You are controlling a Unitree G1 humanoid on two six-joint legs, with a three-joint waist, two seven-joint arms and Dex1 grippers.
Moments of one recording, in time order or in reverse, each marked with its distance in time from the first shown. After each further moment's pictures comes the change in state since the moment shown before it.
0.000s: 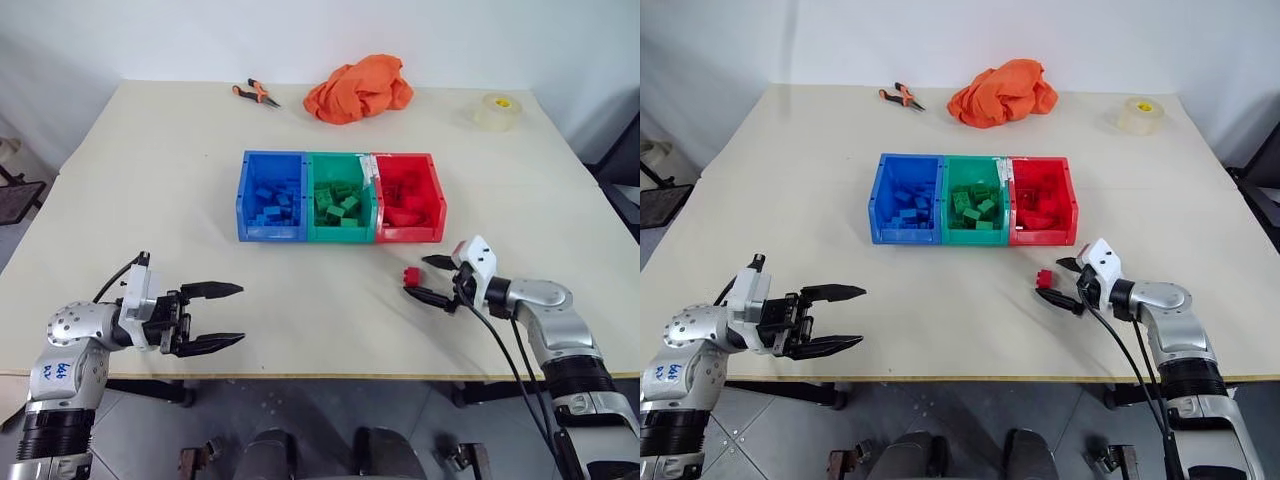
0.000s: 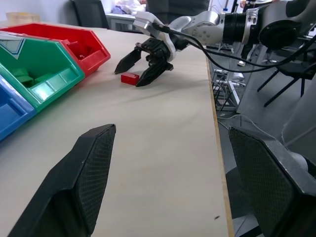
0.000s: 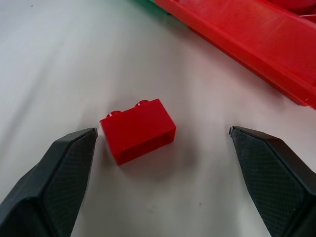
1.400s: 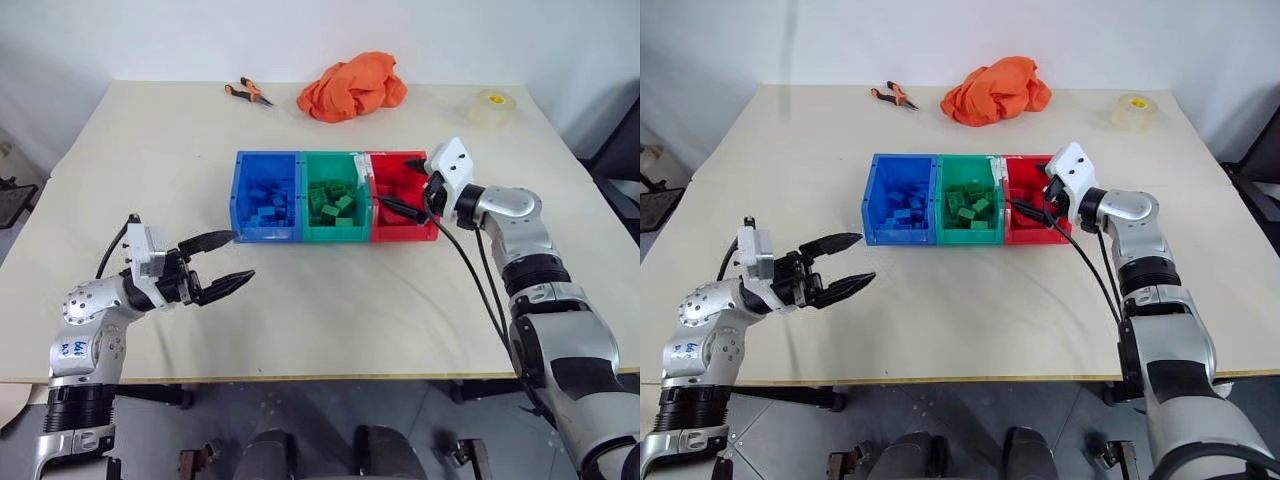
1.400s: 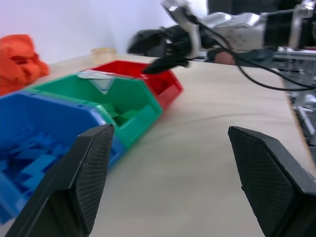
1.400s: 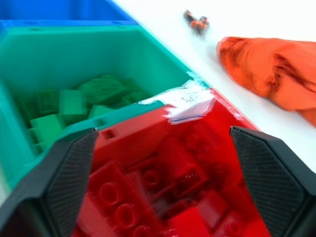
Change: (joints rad) left arm -0.143 -0.069 0.008 0.040 0.018 -0.013 0.305; right arm -0.586 0.106 0.023 0.543 -0.156 -0.335 -0.014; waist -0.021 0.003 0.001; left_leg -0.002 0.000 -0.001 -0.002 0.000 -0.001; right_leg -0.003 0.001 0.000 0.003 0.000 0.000
